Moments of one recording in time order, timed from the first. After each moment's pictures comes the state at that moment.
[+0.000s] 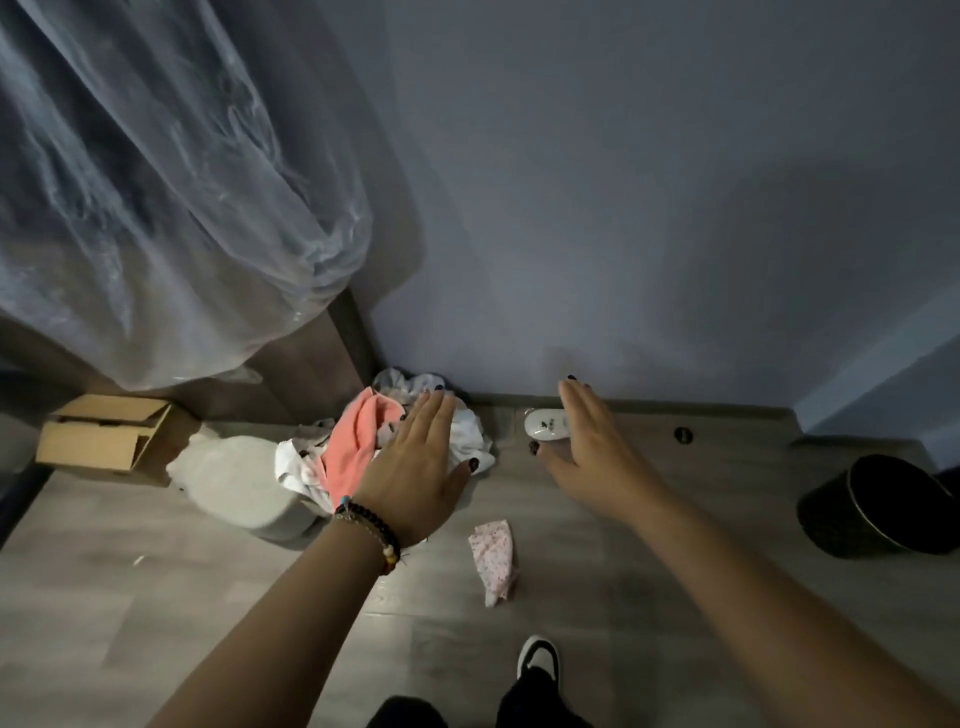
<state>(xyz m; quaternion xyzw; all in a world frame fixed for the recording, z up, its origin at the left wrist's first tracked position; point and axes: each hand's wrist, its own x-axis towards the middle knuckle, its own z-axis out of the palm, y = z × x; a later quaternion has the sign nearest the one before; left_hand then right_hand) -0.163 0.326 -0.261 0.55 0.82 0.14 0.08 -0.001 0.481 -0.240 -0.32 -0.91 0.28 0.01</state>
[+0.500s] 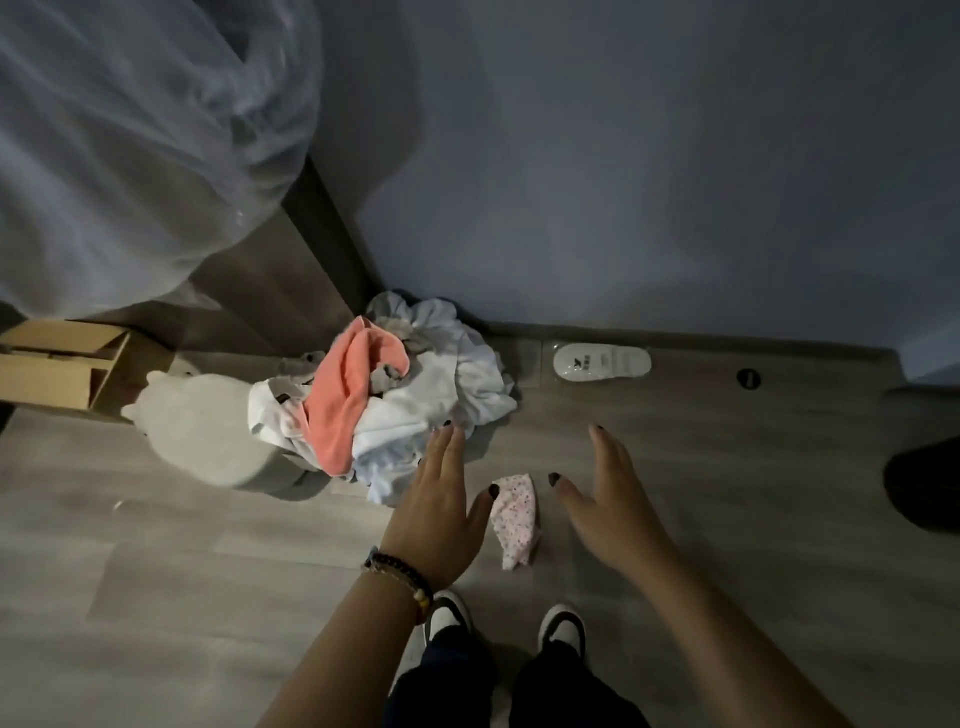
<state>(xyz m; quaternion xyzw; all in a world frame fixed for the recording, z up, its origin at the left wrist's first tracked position) -0.189 0.363 -0.478 0.42 0.85 0.20 0.23 -0.052 0.502 -0.469 -0.46 -0.76 0.45 -0.05</state>
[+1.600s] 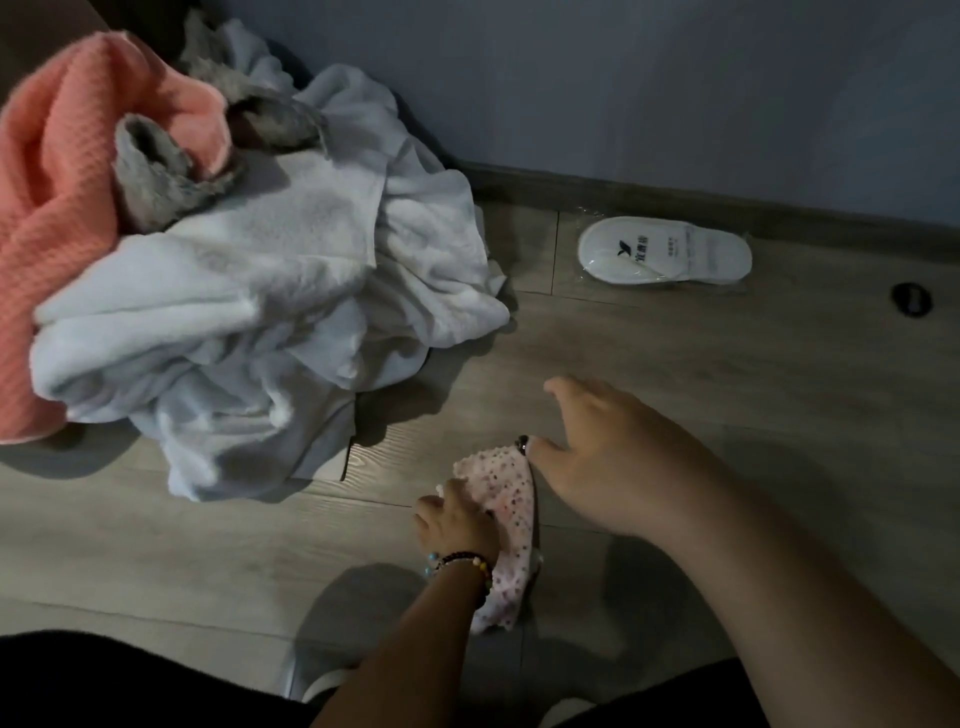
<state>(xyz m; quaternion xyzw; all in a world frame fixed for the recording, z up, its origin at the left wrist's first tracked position) -0.144 0.443 -1.078 0.07 0.93 0.10 0.35 -0.123 0.576 -0.822 -0.33 -0.87 0.28 -0.24</state>
